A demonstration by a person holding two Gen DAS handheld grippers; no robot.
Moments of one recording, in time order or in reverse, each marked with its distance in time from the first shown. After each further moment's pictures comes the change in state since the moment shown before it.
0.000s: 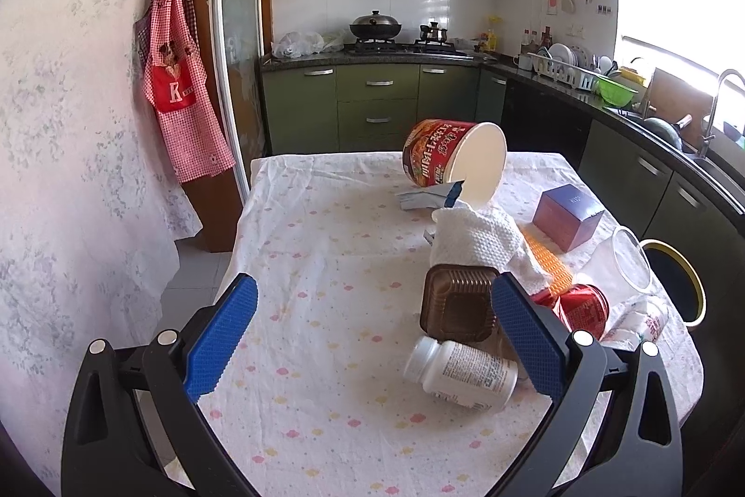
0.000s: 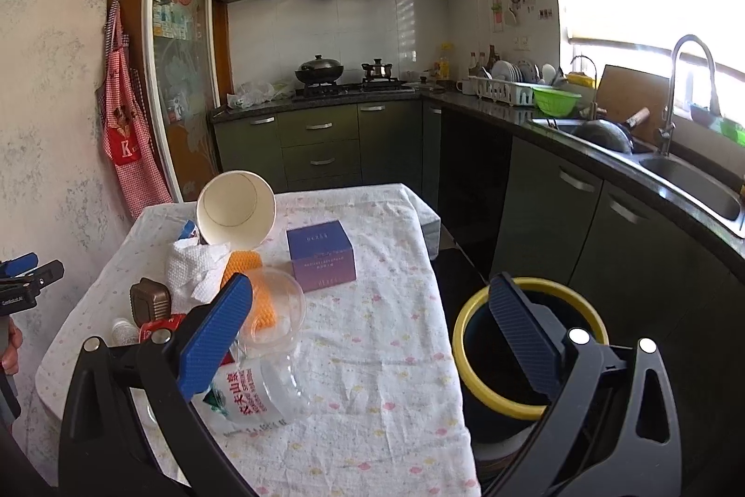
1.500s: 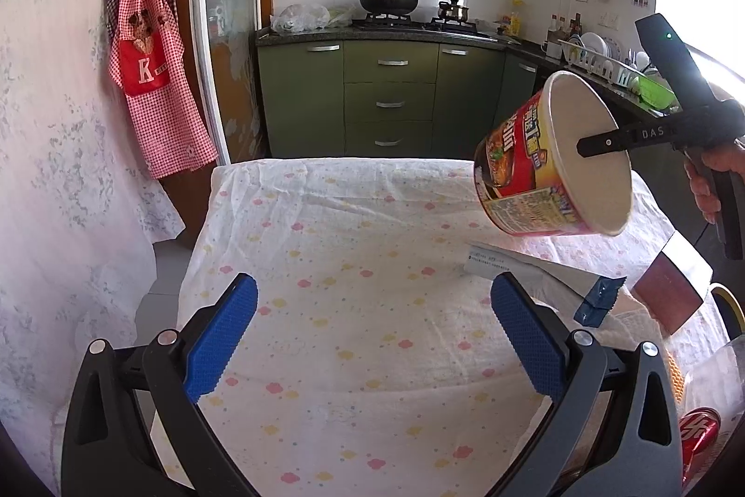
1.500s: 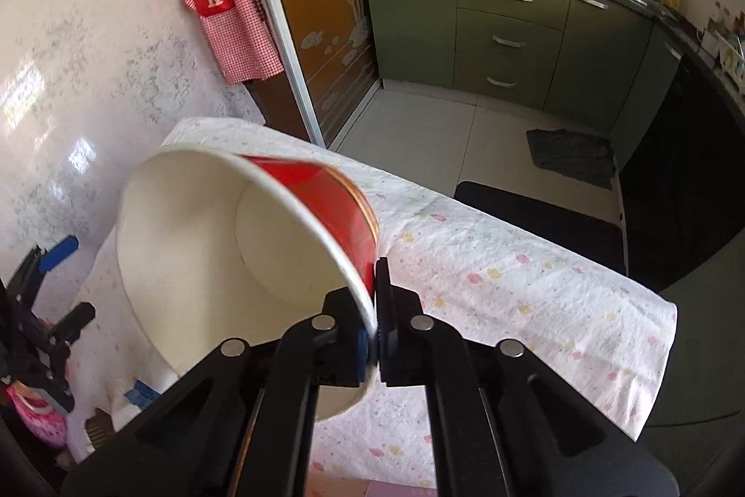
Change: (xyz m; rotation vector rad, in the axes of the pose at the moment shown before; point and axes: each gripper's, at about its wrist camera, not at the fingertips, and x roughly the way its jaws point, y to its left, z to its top) left arm 0.210 0.030 0.056 -0.033 0.057 0.001; right arm 0.389 0.136 0.128 -0.259 0.565 0.476
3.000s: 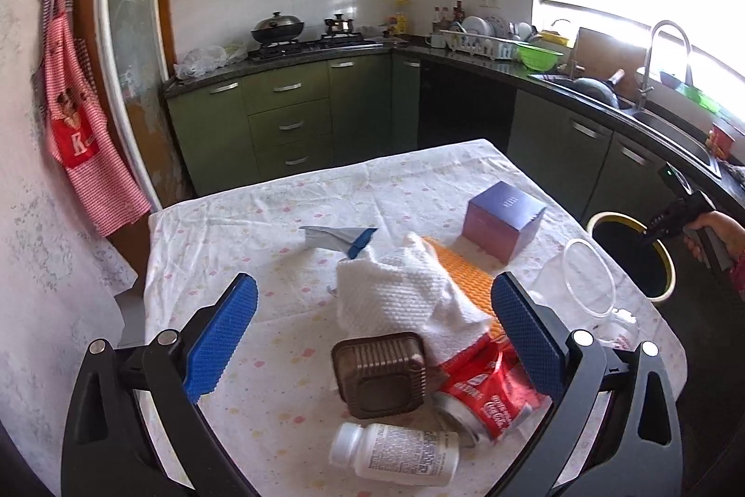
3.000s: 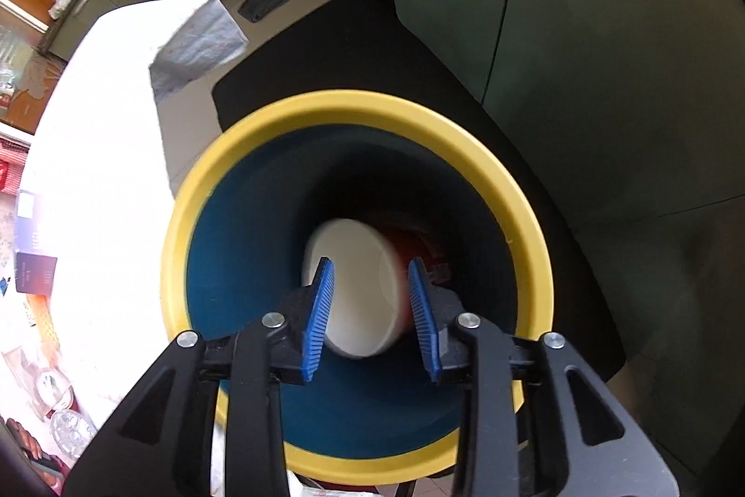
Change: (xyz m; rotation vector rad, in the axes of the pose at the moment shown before) left arm -0.163 -0.101 -0.020 0.245 -0.013 -0.243; right arm -0.154 -0.249 -0.385 0.871 0.209 -0.289
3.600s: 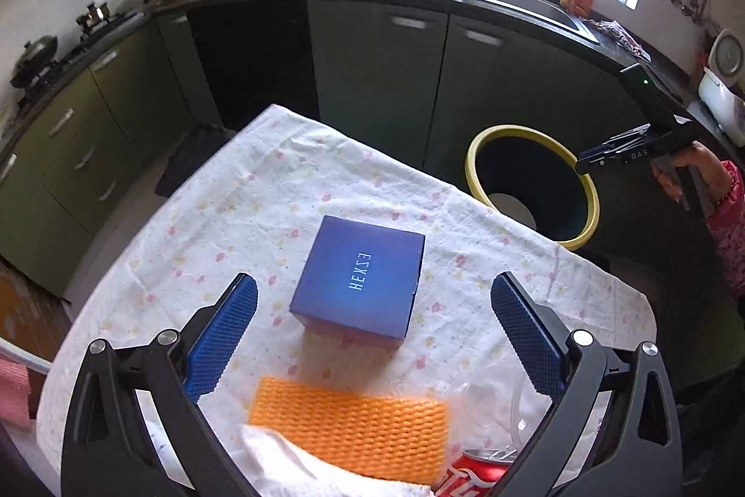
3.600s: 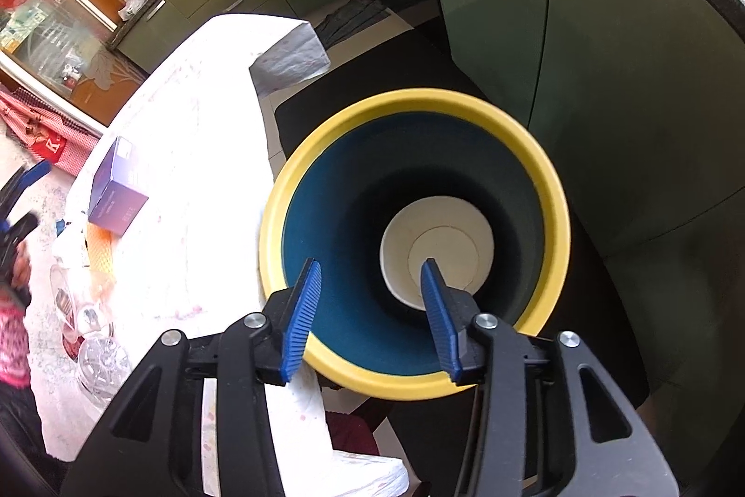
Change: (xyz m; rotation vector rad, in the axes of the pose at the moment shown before) left arm 0.186 -0.122 0.114 0.454 0.311 -0.522; right arm -0.056 0.031 -0.060 -0.088 -0.118 0.134
